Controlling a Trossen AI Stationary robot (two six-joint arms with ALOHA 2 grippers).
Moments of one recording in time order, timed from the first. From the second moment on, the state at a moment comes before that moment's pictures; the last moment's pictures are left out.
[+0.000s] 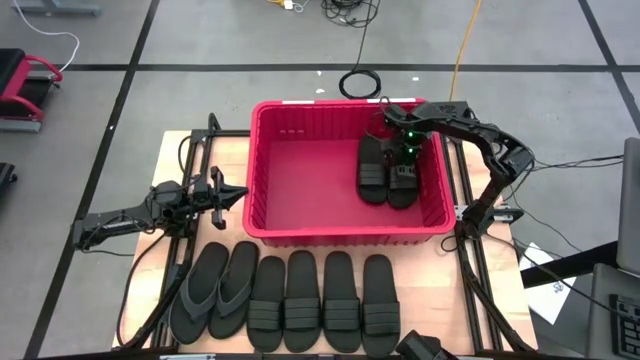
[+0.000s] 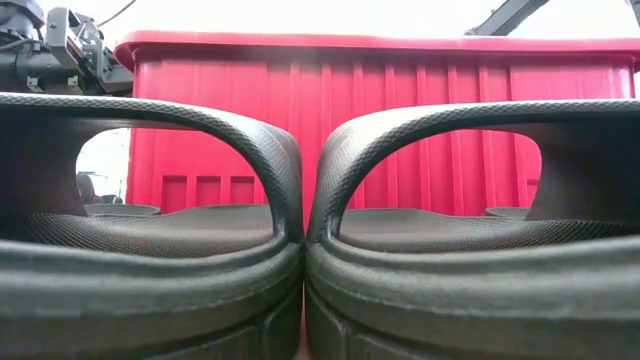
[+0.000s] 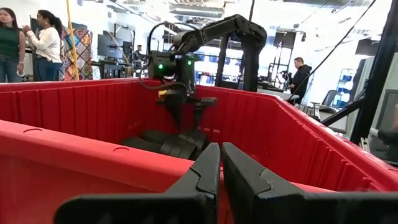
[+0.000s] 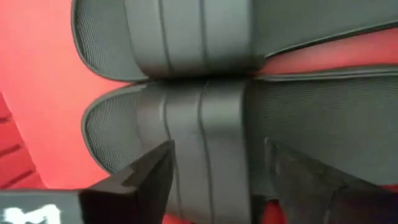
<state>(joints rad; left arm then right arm) 0.21 0.03 0.02 0.15 0.02 -0.14 -0.82 1.71 1.25 -1.16 -0.18 -0.64</state>
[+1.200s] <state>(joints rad) 0.21 0.03 0.02 0.16 0.02 -0.16 -0.71 1.36 1.22 -0.98 -0.16 -0.40</state>
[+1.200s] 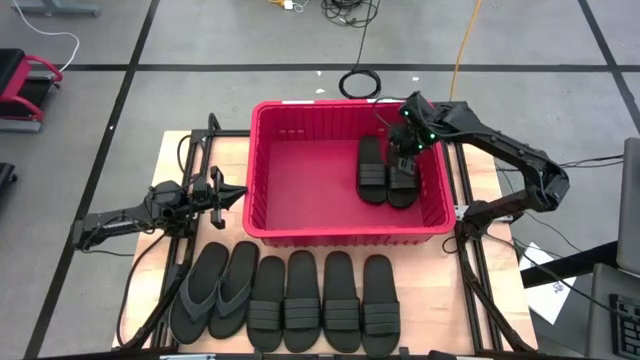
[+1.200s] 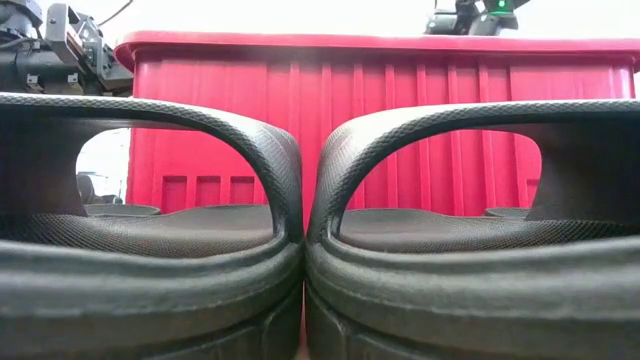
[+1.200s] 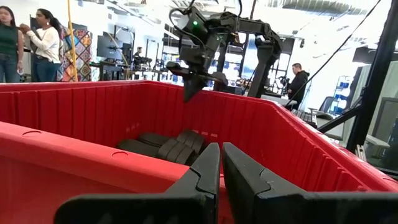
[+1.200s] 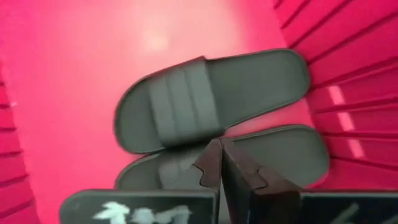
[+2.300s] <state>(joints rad) 0.21 0.03 0.02 0.15 0.02 -0.17 -0.34 1.16 1.20 -1.58 -0.35 -0.20</state>
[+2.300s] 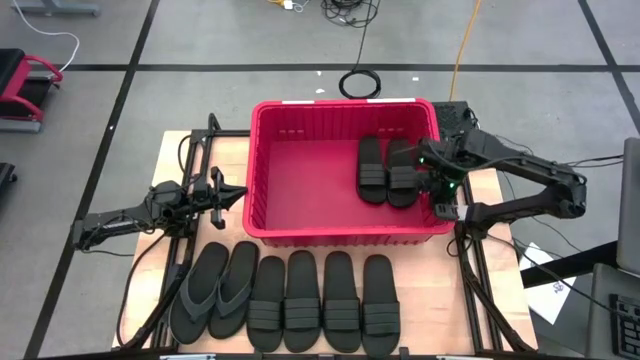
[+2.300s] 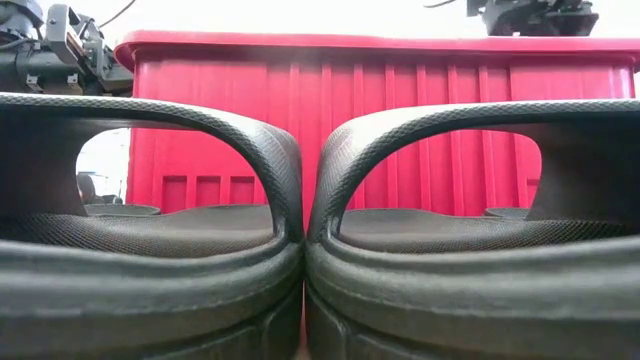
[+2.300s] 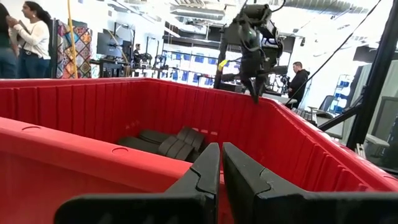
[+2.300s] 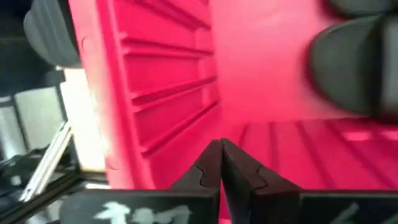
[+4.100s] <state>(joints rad) 0.21 0.03 0.02 0.19 0.02 -0.14 -0.11 1.07 1.36 -1.04 -0.13 0.10</state>
